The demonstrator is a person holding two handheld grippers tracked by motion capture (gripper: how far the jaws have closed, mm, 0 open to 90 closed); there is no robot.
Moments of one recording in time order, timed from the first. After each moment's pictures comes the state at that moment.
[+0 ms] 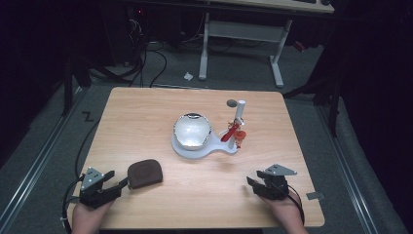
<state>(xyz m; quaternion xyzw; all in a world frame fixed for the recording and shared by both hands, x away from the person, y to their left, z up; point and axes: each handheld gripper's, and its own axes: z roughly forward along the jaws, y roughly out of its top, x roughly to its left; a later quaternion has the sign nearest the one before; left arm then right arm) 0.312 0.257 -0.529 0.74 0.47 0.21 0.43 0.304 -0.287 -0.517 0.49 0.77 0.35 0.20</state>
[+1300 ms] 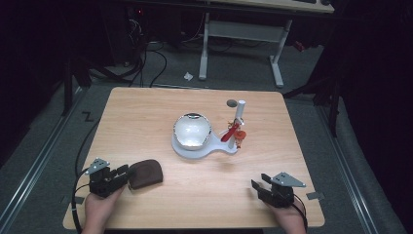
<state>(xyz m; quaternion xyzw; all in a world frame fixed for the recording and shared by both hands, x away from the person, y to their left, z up) 0.340 0.243 -0.529 0.70 0.52 0.12 0.48 0.286 -0.303 -0.529 0.48 0.75 0.39 0.24</state>
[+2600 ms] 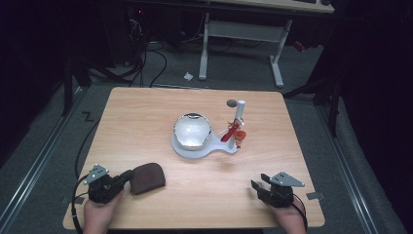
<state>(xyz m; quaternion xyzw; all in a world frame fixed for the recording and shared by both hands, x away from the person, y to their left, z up) 0.319 0.238 -0.525 0.70 0.49 0.14 0.50 0.287 -0.302 -0.529 0.47 0.76 0.39 0.24</state>
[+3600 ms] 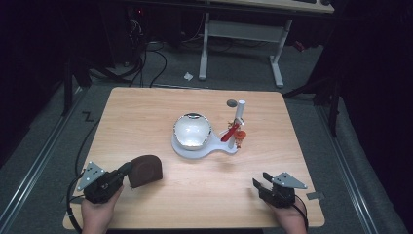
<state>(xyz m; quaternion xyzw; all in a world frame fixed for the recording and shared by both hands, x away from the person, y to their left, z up) 0.305 0.227 -0.485 0.68 0.44 0.21 0.54 0.283 -0.305 -0.526 0.47 0.75 0.40 0.26</state>
